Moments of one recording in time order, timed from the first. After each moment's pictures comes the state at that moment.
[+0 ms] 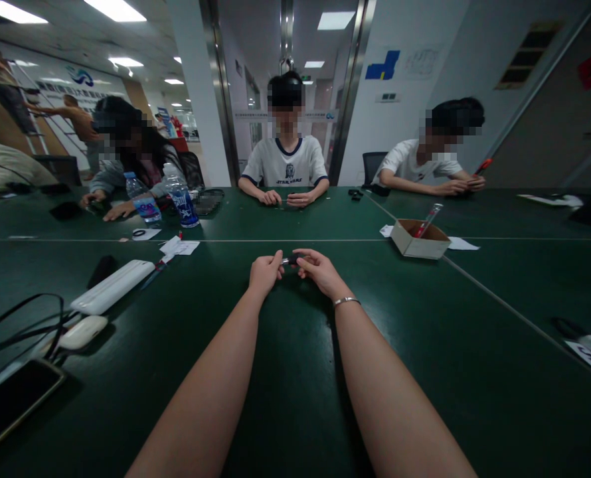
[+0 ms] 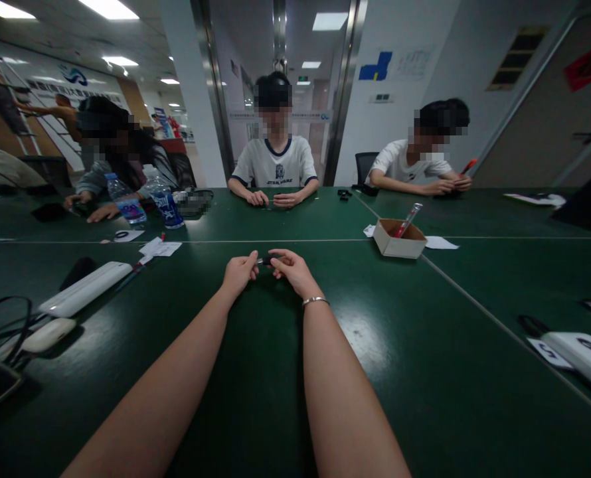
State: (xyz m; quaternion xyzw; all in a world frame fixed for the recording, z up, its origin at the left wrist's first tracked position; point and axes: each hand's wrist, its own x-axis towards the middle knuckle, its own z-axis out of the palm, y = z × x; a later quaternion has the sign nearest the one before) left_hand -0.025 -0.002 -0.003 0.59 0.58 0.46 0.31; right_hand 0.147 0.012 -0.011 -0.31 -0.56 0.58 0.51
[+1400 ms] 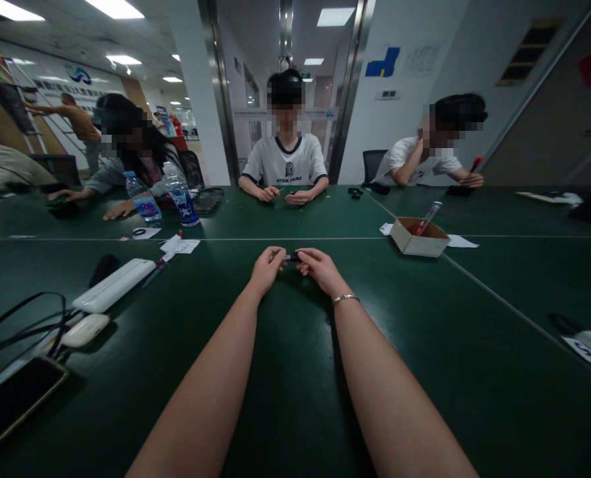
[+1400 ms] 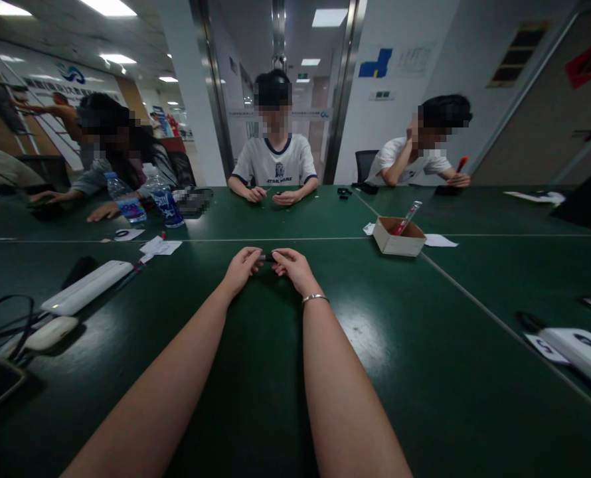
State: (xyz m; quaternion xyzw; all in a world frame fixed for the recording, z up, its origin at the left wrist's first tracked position) left_hand -0.023 0.002 -0.005 0.58 0.47 0.53 0.41; right_hand 0.147 0.012 -0.009 -0.34 -0.51 0.59 0.52
